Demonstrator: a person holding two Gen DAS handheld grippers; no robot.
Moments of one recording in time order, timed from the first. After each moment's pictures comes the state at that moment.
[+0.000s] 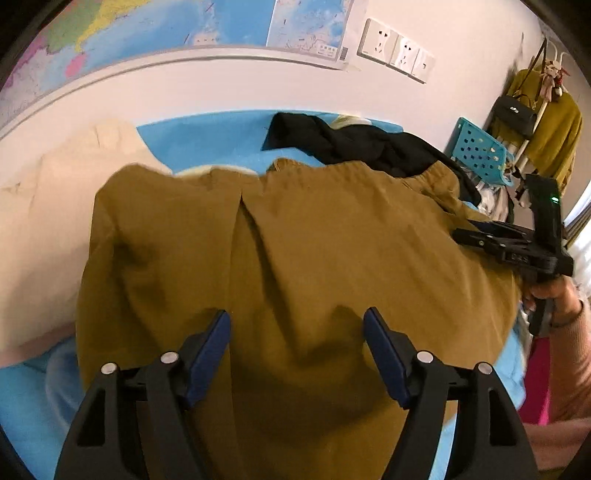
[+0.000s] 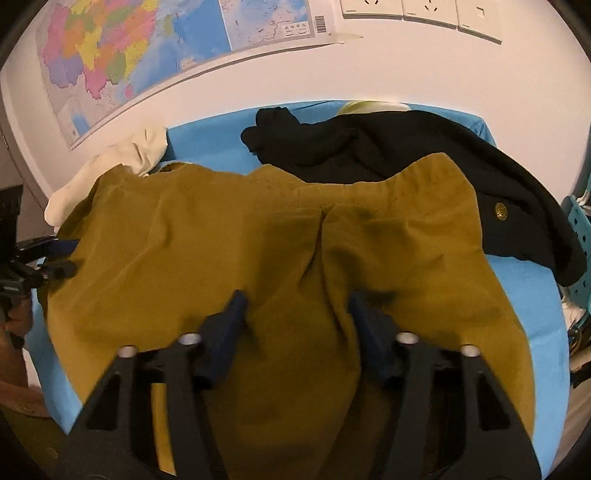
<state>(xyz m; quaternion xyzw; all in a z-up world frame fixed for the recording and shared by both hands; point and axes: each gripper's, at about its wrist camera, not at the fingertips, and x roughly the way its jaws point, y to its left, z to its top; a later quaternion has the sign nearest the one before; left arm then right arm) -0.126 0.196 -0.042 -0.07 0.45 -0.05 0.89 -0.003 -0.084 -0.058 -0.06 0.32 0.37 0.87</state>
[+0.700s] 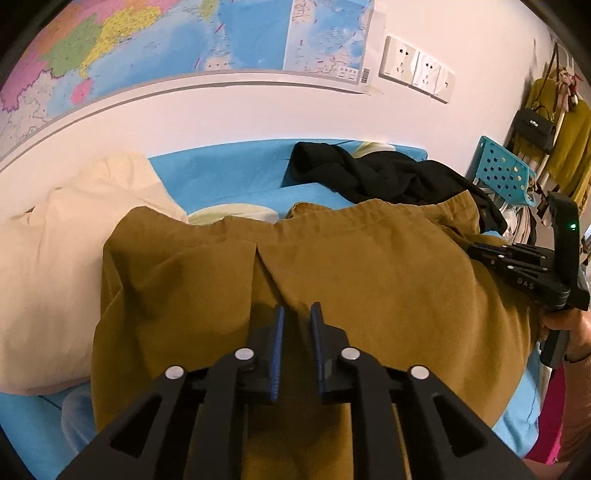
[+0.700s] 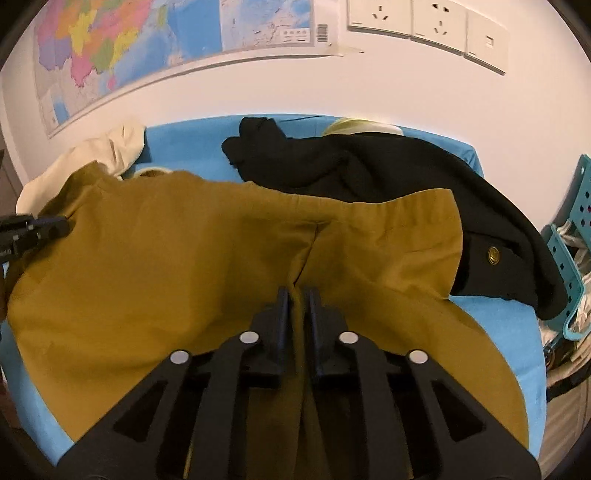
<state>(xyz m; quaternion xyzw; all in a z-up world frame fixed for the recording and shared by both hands) -0.099 0.204 -0.033 -0.06 0.42 -0.01 0.90 0.014 -0.065 -0.049 -0.08 0.31 0.32 0.89</state>
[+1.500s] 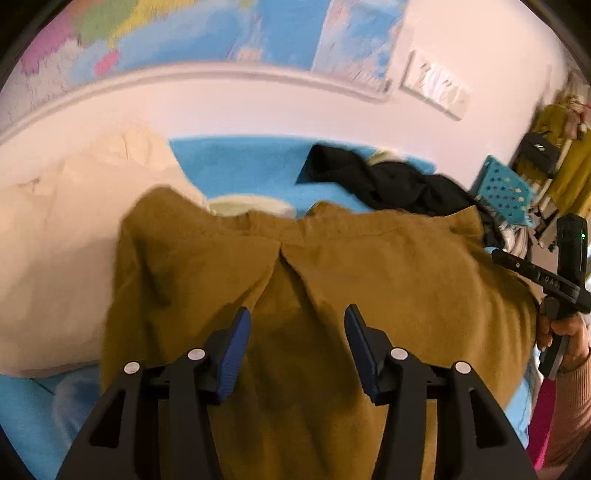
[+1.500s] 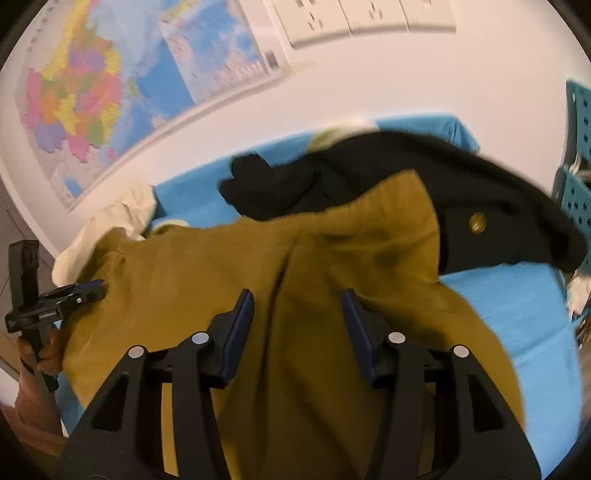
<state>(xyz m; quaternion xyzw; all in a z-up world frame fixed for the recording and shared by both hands) -0.117 0.226 -0.031 -0.10 0.40 -0.01 0.91 0.017 -0.118 -0.036 0.06 0.30 0.37 0.88</state>
